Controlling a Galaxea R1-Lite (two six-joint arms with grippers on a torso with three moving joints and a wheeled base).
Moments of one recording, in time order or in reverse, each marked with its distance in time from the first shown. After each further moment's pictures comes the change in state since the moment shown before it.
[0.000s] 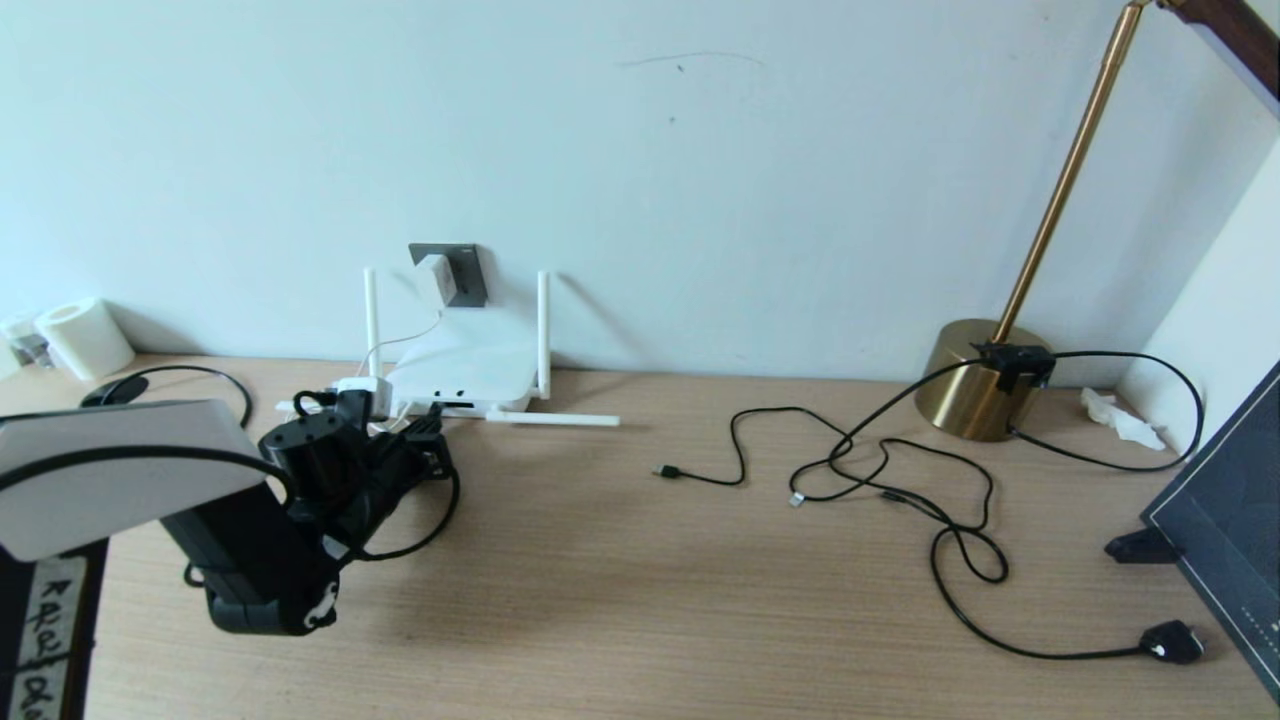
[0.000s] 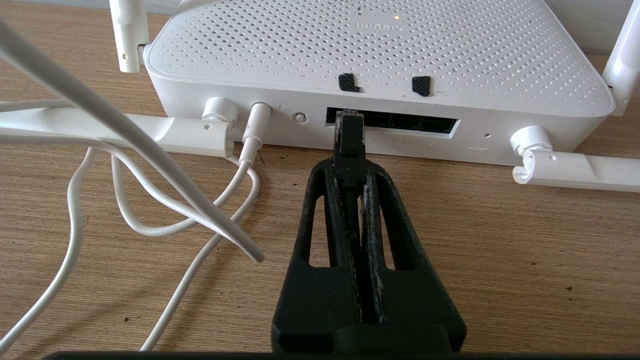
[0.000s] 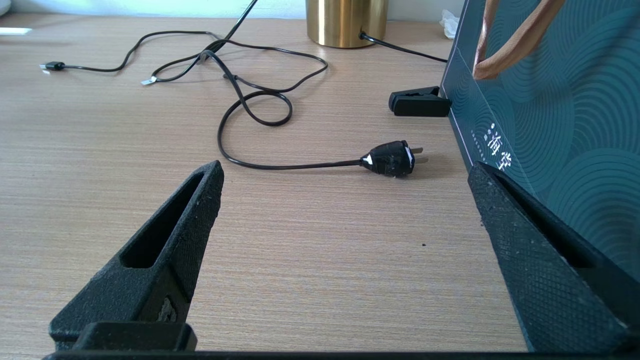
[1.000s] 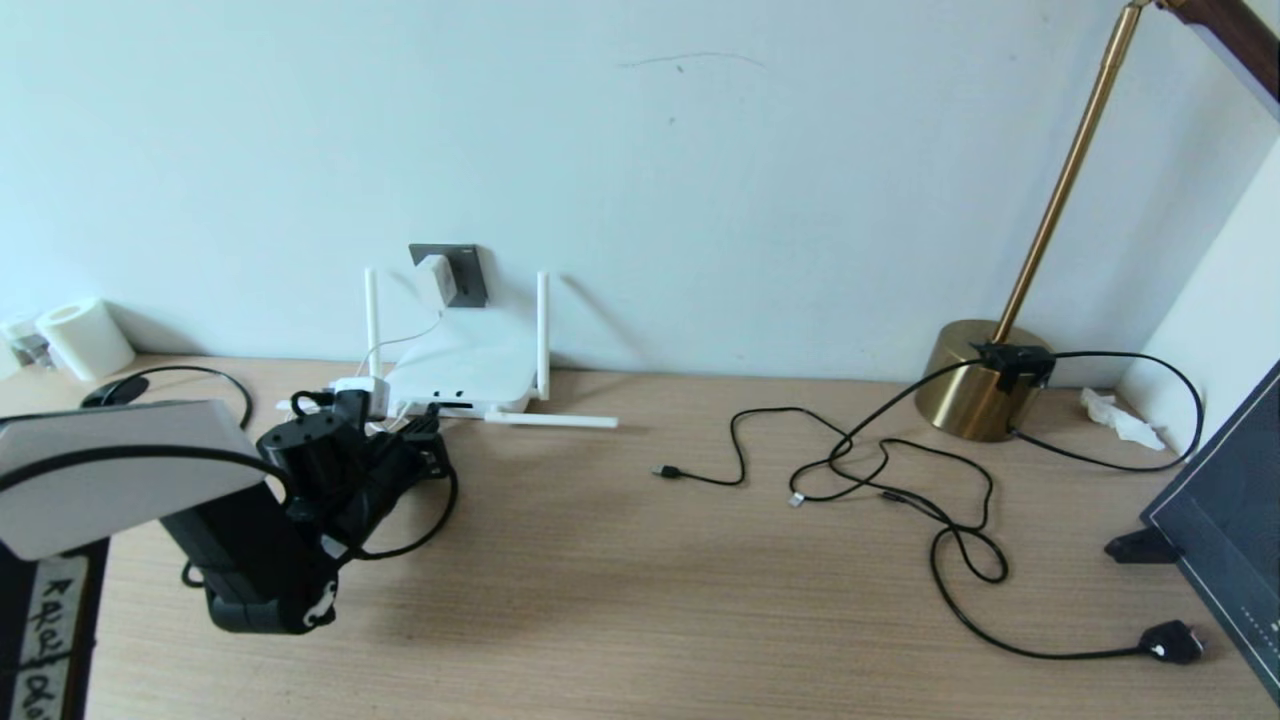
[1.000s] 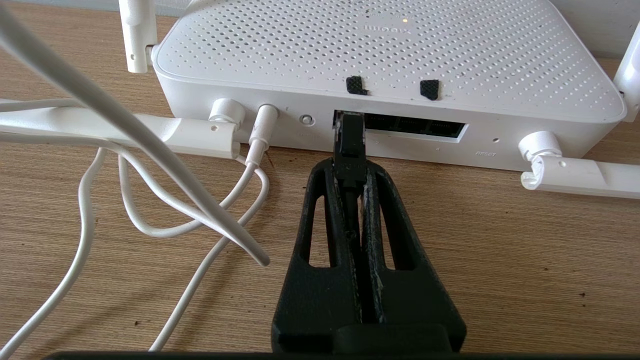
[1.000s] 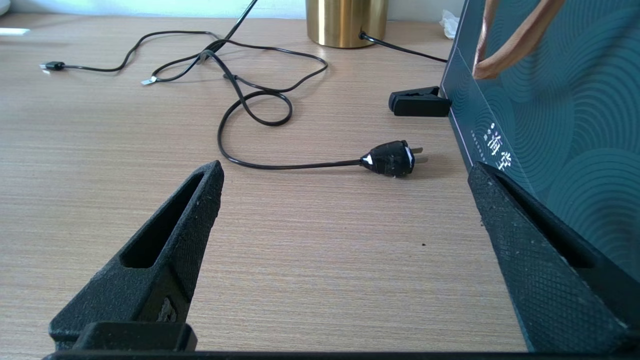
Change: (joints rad) left arm 0.012 0.007 -0.006 -0.001 0.001 0.000; right arm 0.000 0.000 0.000 0.000 0.000 0.000
